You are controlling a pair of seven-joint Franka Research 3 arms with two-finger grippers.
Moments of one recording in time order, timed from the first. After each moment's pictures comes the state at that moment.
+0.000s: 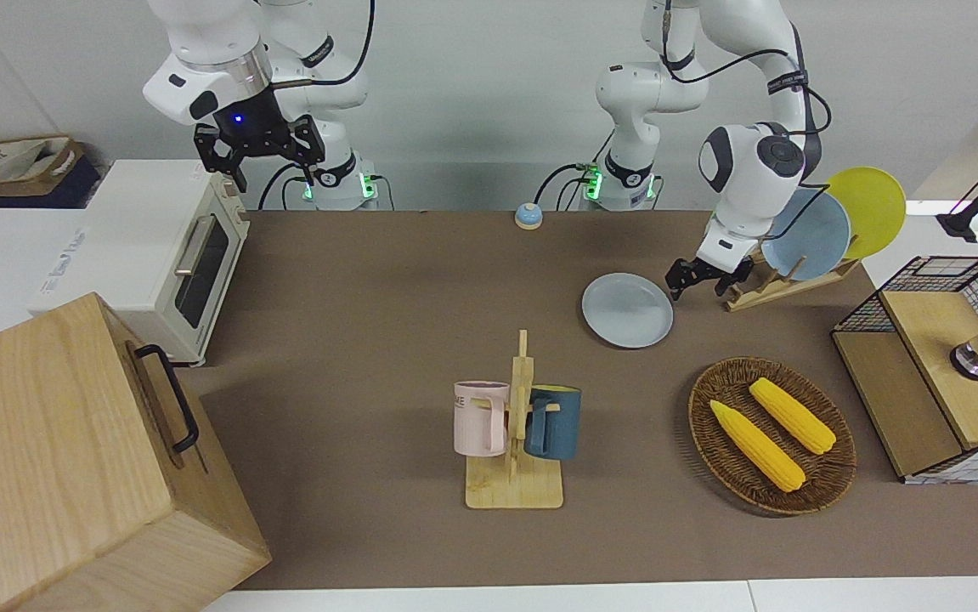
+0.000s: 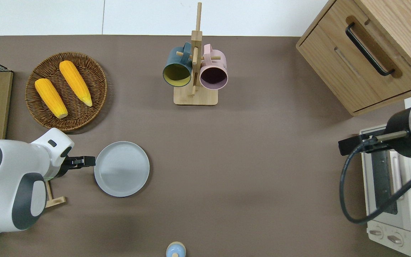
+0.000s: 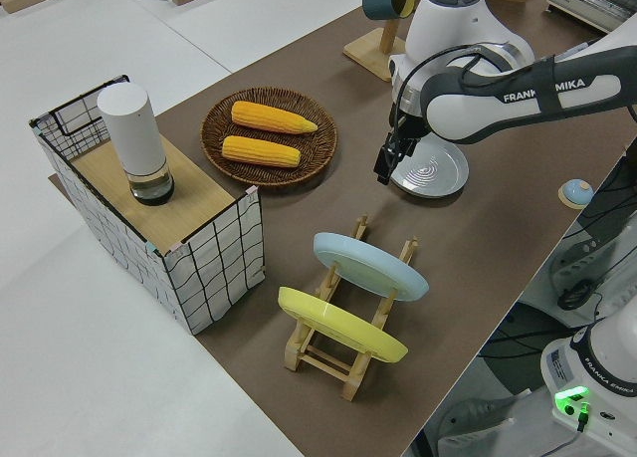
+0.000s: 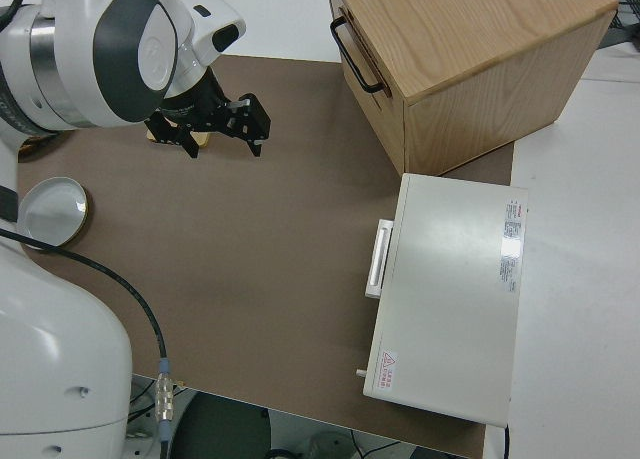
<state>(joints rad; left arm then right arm) -0.02 -0.08 0.01 -2.36 -0.02 2.28 -0.07 0.02 -0.01 0.12 -1.48 0.00 1.39 0.02</state>
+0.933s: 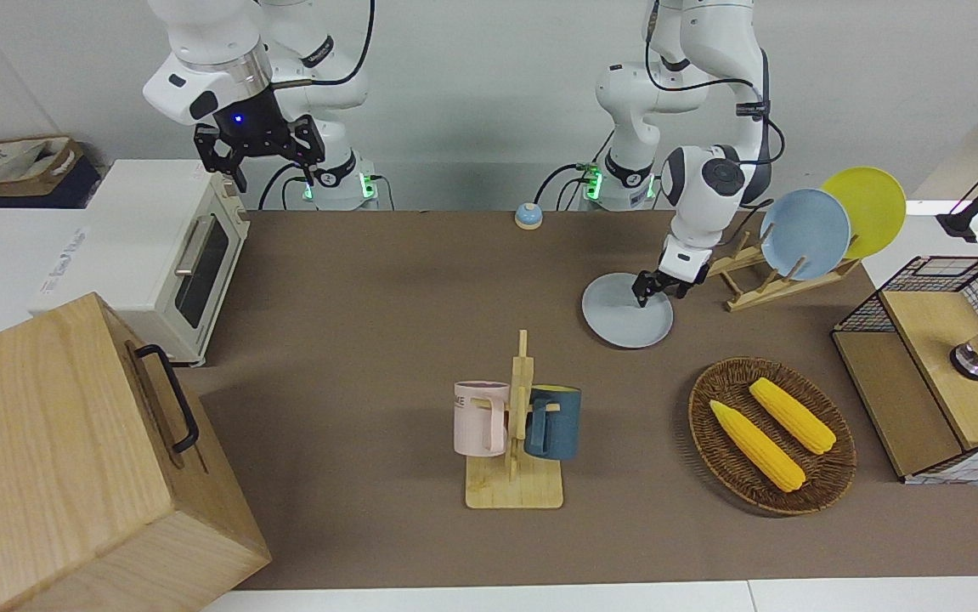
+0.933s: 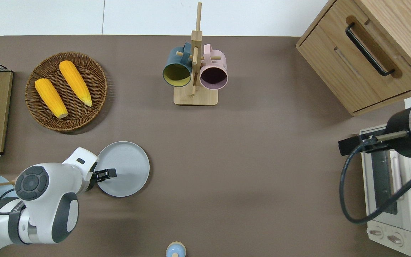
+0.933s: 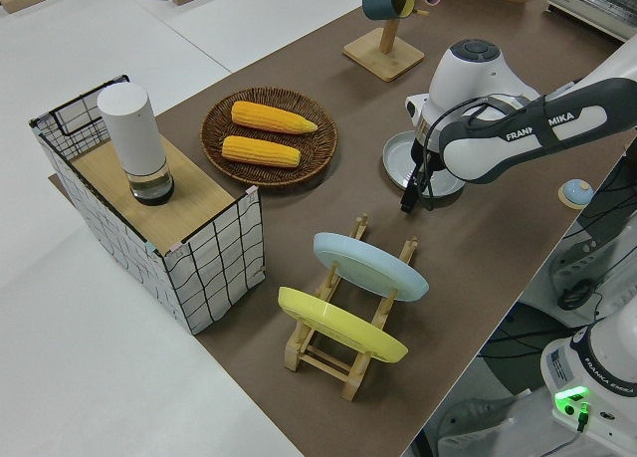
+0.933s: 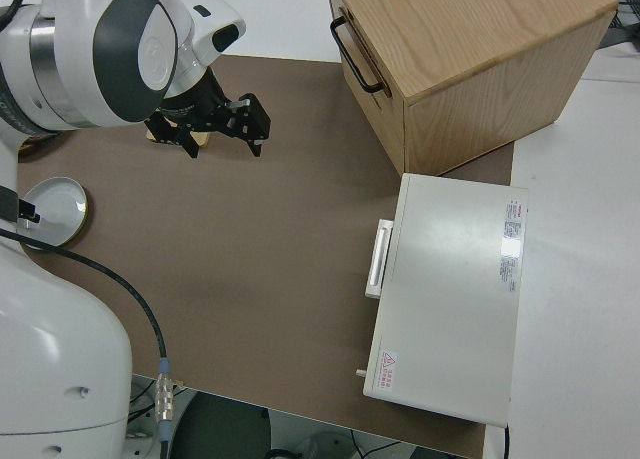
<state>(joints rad) -0.05 -0.05 -0.04 -2.55 -0.02 2.50 -0.29 0.02 -0.01 0.12 -1.48 0.00 1.39 0.02</state>
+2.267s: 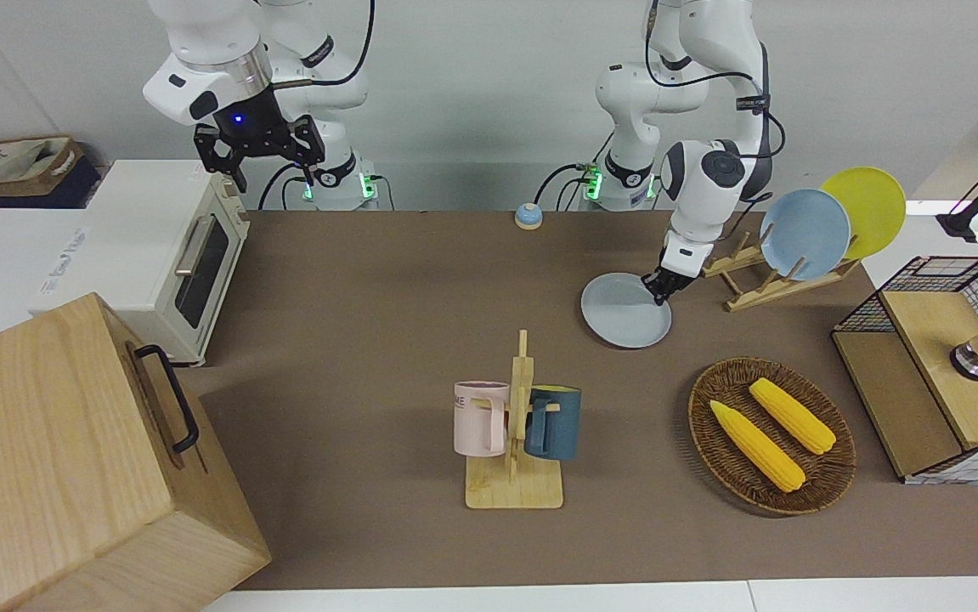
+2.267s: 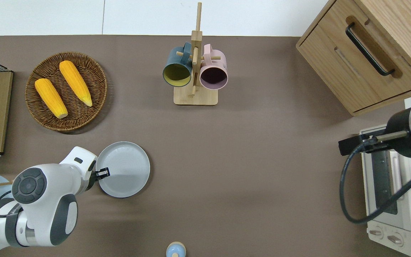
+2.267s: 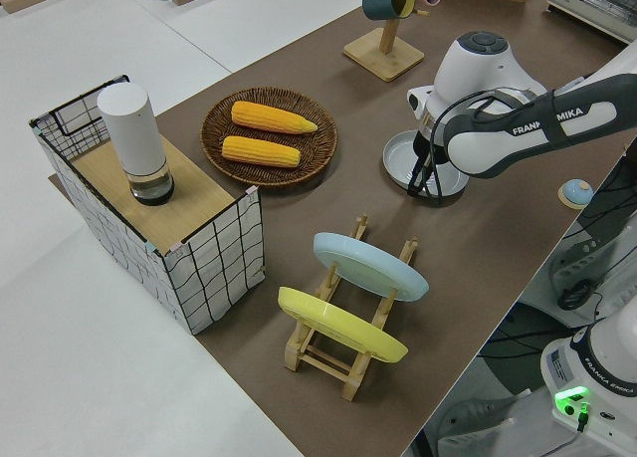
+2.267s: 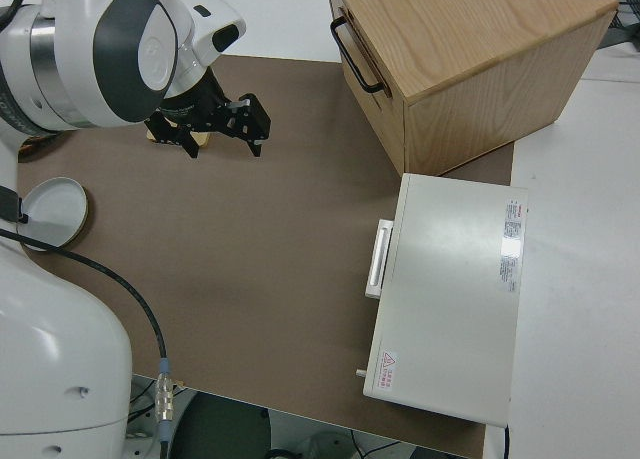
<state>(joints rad) -0.05 -0.08 -0.05 -2.55 -0.02 2.50 -0.35 0.02 -0.01 0.12 -1.48 0.00 1.39 0.02</state>
